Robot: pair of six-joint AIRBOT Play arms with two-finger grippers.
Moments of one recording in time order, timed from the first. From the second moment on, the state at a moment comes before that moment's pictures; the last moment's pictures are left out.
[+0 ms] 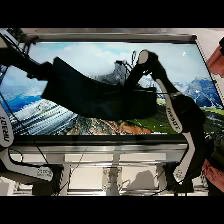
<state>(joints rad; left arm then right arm) 0.14 -1.58 1.94 1.07 -1.74 -1.43 0.33 -1.96 2.06 -1.07 1.67 1.38</state>
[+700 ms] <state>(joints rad) -0.32 -1.77 2.08 1.08 -1.56 -1.59 0.07 -1.65 2.06 -1.08 1.69 1.36</state>
